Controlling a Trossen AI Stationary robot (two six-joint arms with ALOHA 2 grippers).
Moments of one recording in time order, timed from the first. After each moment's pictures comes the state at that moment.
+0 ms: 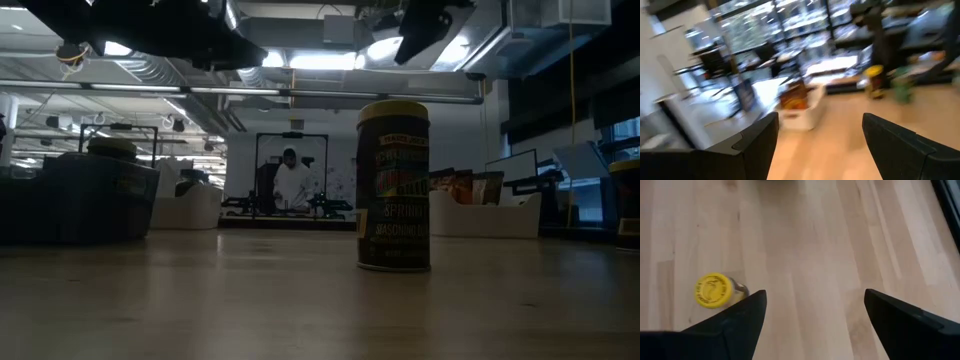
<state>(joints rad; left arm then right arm) 0.15 0.99 0.50 0.45 -0.18 0.27 0.14 1.51 1.49 -0.95 0.17 0.22</state>
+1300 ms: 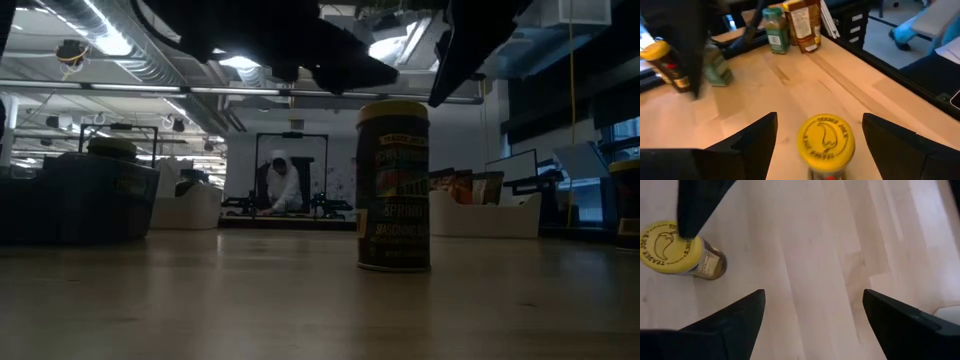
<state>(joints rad) -0.14 1.75 1.02 0.28 0.29 0.29 0.26 1.51 1.28 -0.92 0.32 0.36</state>
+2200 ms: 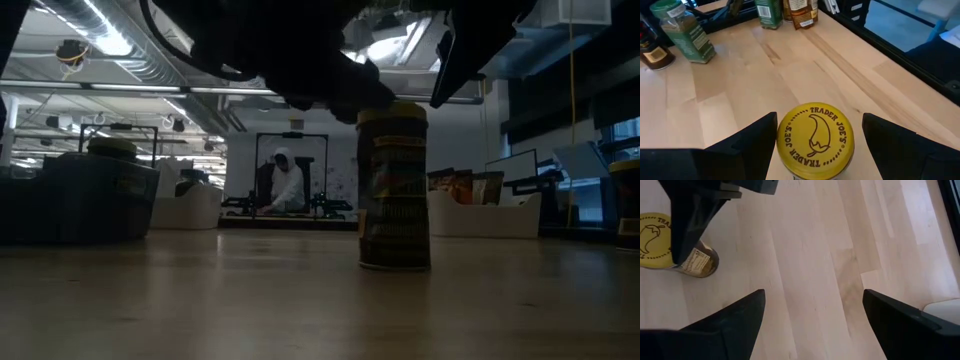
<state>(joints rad) -0.17 1.86 1.10 0.21 0.25 0.26 0.26 1.51 1.28 -0.94 0.35 0.36</state>
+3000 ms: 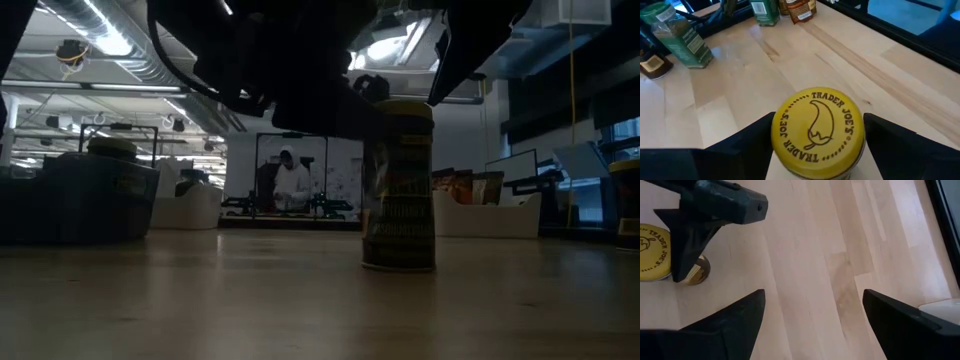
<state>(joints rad) -0.18 1.93 1.10 0.28 0.23 0.35 0.26 1.51 1.28 -0.94 0.38 0.36</state>
